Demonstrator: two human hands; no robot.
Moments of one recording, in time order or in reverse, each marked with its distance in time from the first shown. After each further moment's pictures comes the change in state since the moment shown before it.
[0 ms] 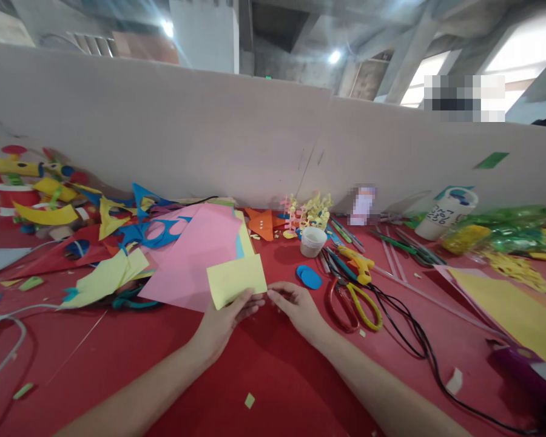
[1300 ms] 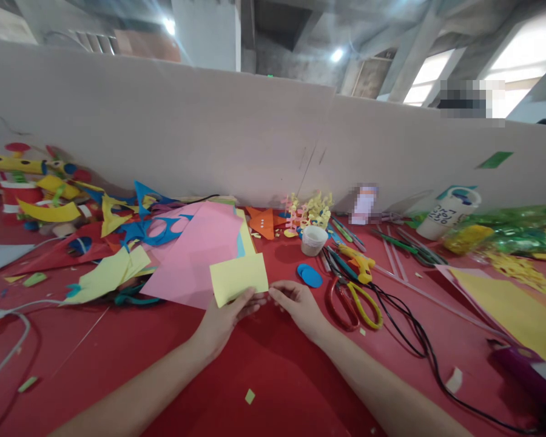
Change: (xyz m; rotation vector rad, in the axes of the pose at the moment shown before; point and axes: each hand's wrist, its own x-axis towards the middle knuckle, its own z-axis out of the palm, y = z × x) left_hand 0.001 -0.003 -0.001 0.013 -0.013 0.017; right_hand 0.002 0.001 -0.001 0.084 -0.029 0.042
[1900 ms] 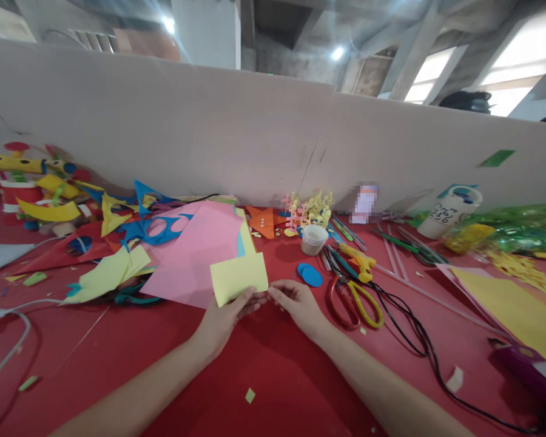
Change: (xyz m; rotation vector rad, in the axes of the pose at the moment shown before) left_hand -0.002 0.003 0.003 0.015 -0.003 0.009; right_hand 0.001 0.001 0.000 -0.028 -0.016 -0.027
